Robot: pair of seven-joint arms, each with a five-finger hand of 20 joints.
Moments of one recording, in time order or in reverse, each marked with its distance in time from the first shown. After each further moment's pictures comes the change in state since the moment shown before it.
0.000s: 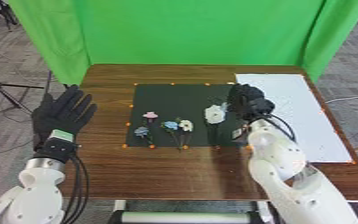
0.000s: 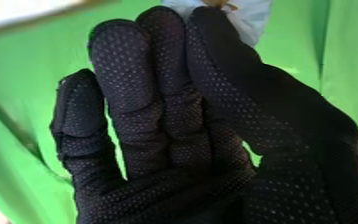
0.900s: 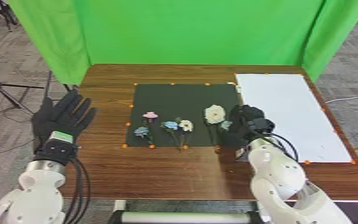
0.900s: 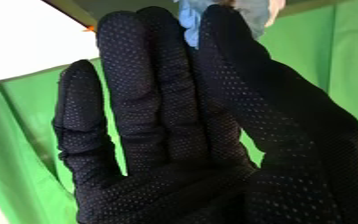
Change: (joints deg) left arm 1.2 -1.3 -0.7 -1.4 -1.4 2.8 -0.5; right arm -6.6 0.5 1.1 -1.3 -3.6 -3.7 1.7
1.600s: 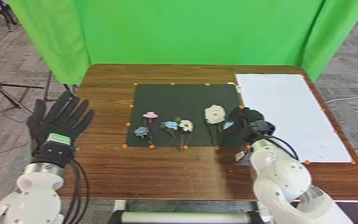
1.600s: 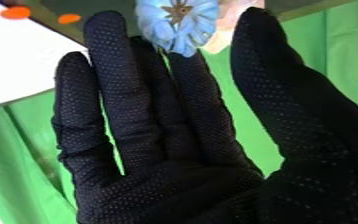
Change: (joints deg) left arm 1.3 -1.3 -1.3 -0.2 -0.2 -0.8 -0.6; right arm -2.1 -0.6 2.3 -2.7 4.3 -3.3 -0.7
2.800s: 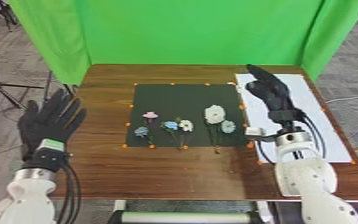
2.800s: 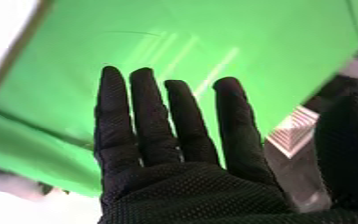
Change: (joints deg) left arm 4.5 -0.2 -4.5 0.7 6.2 -4.8 0.6; right arm -2.1 -1.7 12.0 5.5 35.7 25.7 -32.9
